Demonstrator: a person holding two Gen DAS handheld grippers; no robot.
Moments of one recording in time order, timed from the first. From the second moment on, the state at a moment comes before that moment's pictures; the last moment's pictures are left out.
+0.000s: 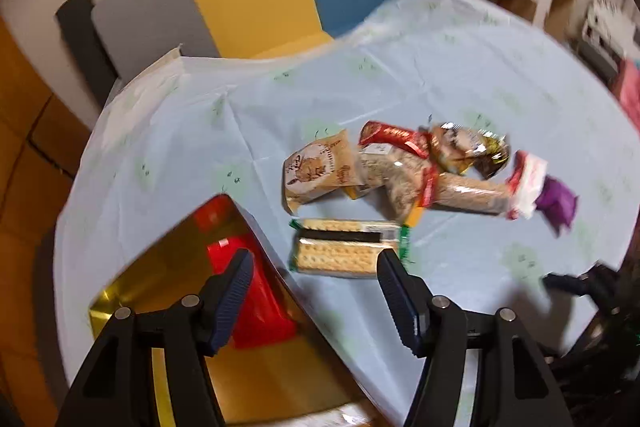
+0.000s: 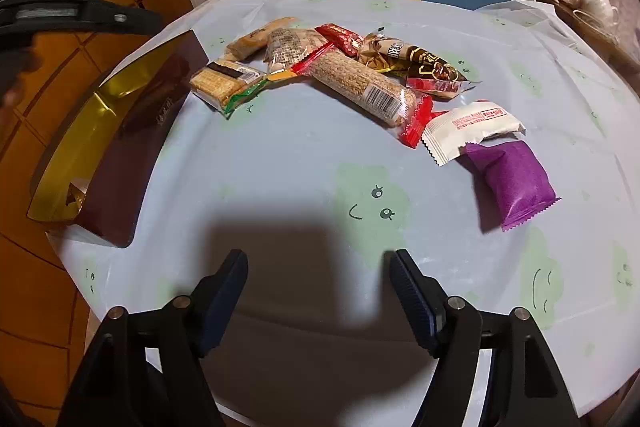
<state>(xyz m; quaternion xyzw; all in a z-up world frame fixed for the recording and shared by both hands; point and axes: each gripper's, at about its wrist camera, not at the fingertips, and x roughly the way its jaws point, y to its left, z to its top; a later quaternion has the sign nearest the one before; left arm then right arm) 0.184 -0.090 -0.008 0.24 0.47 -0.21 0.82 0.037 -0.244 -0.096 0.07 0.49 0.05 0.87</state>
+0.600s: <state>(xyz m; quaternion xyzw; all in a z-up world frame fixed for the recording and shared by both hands) 0.148 -0.027 0.009 0.12 0.45 -0.21 0.86 0.058 -0.234 -0.088 0.02 0.46 0.11 0.88</state>
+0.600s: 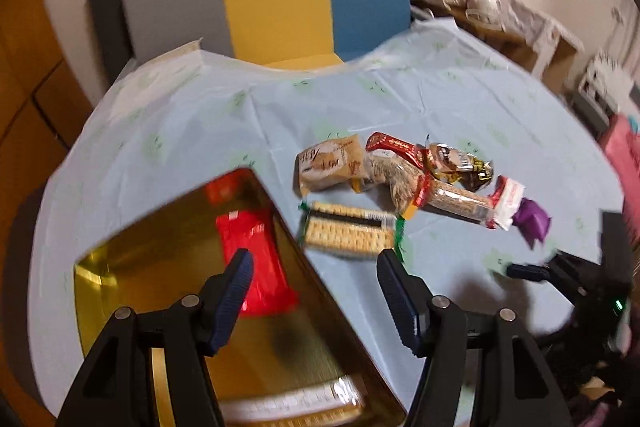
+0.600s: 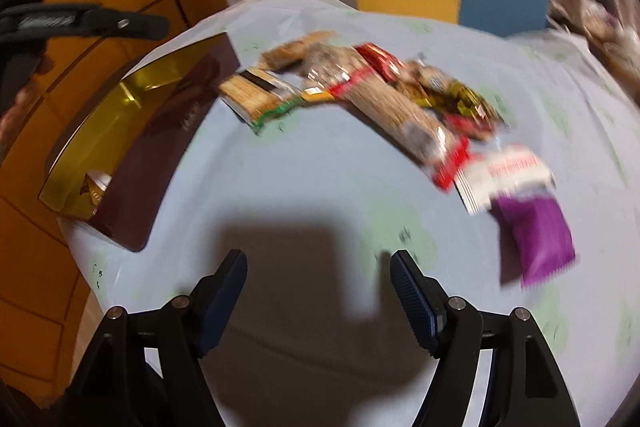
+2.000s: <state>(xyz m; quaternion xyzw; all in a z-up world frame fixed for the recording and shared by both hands) 0.163 -0.079 -0.003 0.29 0.45 -0.22 0.82 0.084 -0.218 -0.096 -0.09 0.49 0.19 0.85</state>
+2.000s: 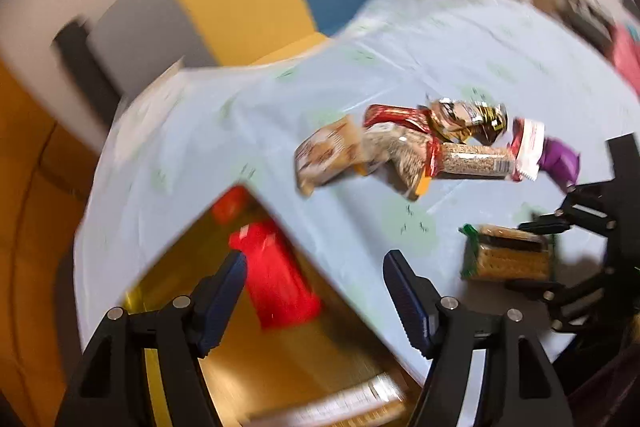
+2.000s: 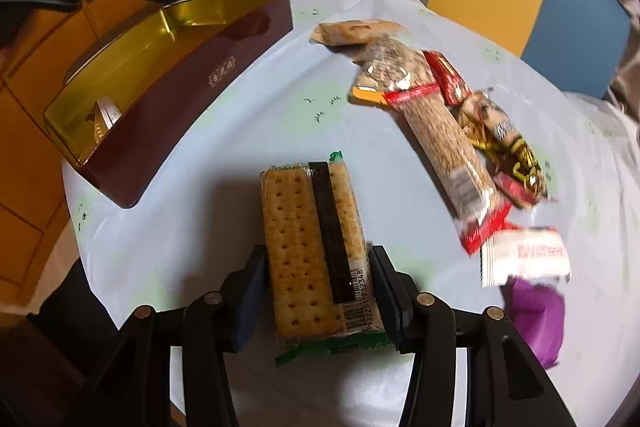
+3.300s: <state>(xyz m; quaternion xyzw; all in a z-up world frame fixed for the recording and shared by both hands) 0.334 -0.125 -0.083 0.34 0.53 -0.37 0.68 0.085 -0.226 -0.096 -0.06 0.48 0.25 0.84</state>
